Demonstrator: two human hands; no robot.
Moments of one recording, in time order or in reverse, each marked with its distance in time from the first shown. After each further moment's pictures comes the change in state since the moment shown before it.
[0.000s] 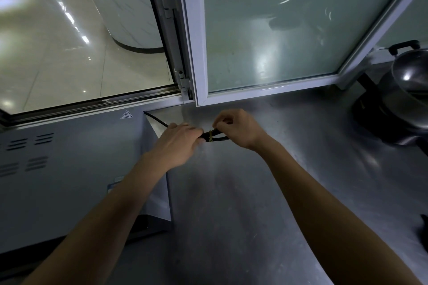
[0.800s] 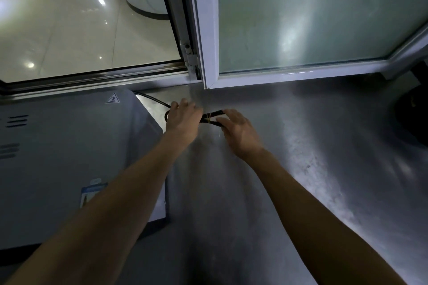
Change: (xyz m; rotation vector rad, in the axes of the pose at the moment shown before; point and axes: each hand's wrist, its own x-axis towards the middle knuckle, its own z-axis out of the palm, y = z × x) left_hand 0.073 -0.030 0.074 0.363 -0.130 -0.360; right_hand 0.053 0.119 0.090 -0.345 0.184 -0.320
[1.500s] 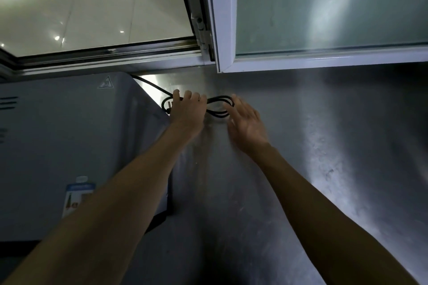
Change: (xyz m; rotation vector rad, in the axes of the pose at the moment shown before) left_hand 0.015 -0.001 0.055 -0.004 -0.028 -0.098; right_hand 0.008 0.030 0.052 -0.006 -0.182 0.053
